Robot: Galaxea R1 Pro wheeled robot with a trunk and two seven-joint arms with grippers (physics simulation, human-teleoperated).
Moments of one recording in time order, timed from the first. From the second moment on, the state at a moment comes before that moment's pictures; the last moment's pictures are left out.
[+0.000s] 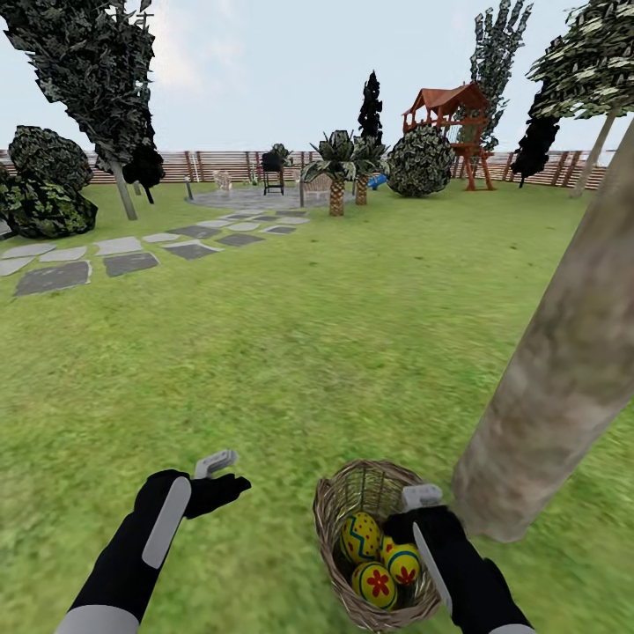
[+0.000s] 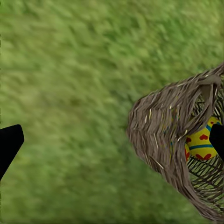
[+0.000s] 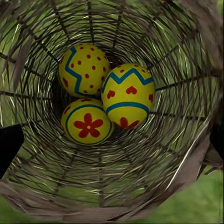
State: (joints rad) left arm -0.45 -0.02 0.05 -1.16 0.50 0.94 0.21; right arm -0.41 0.07 0.05 -0.97 0.09 0.76 -0.04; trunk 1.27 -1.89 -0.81
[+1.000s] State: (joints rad) left arm -0.46 -0.02 0.05 -1.16 0.49 0.94 0.21; right arm -0.56 0.09 0.05 -0.66 0.01 0.77 -0.07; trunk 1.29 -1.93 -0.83
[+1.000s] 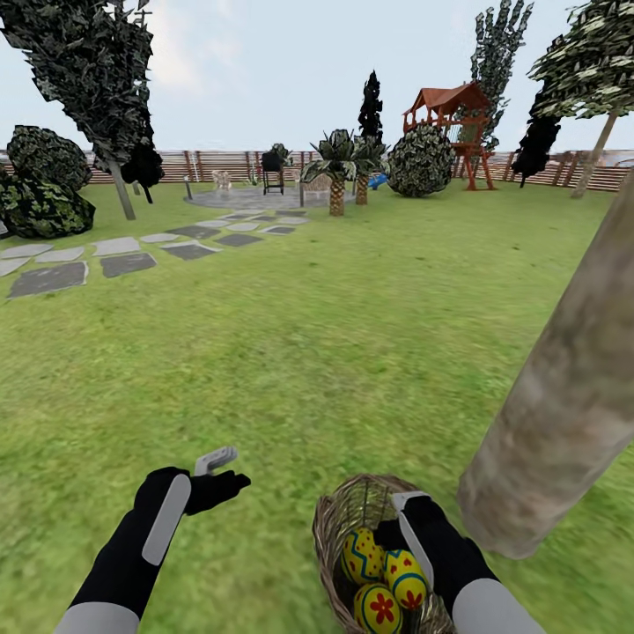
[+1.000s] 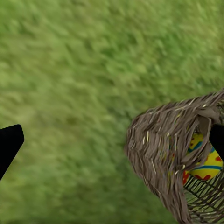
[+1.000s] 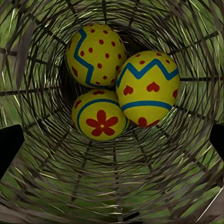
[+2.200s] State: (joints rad) left arm -0.46 -0.02 0.05 -1.16 0.49 0.94 0.21; right arm -0.56 0.09 0.06 -0.66 0.03 0.65 -0.09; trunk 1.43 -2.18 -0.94
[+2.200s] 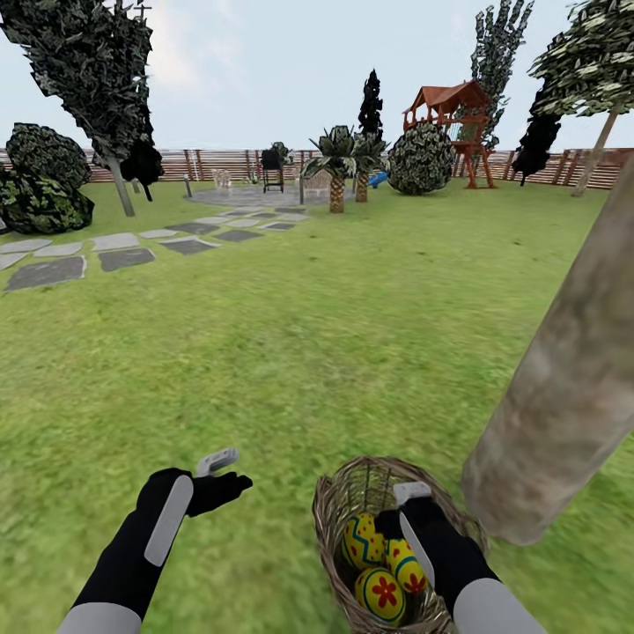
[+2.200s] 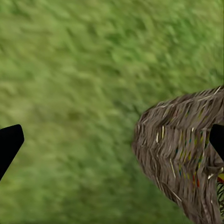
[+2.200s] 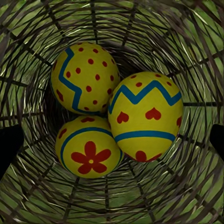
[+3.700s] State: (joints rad) left arm -0.46 -0.02 0.05 -1.16 0.49 0.94 0.21; right arm -0.56 0.10 0.06 -0.67 0.02 0.64 -0.25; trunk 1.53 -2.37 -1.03
